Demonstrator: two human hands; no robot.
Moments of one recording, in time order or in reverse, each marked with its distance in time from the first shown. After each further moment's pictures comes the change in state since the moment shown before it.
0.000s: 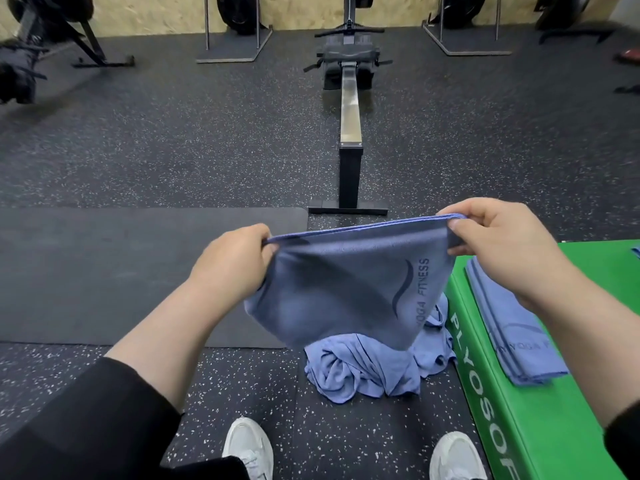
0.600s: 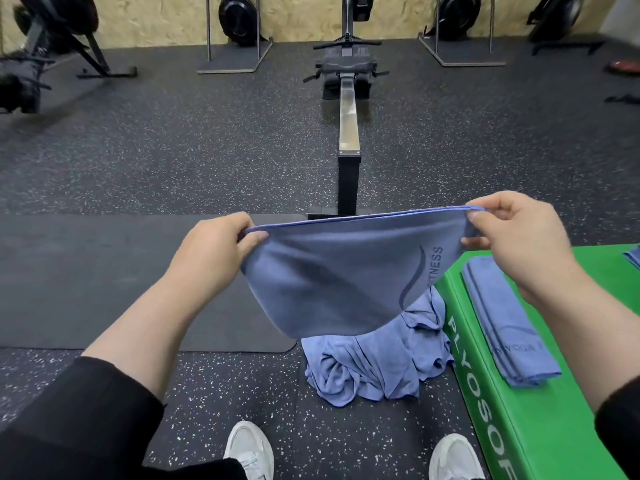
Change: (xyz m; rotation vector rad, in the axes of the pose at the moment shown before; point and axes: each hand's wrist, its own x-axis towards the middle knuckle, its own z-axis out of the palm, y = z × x) left_hand -0.010 -0.014 -0.030 -0.161 0.170 0.058; right_hand 0.010 0.015 -0.016 0.114 0.218 0.028
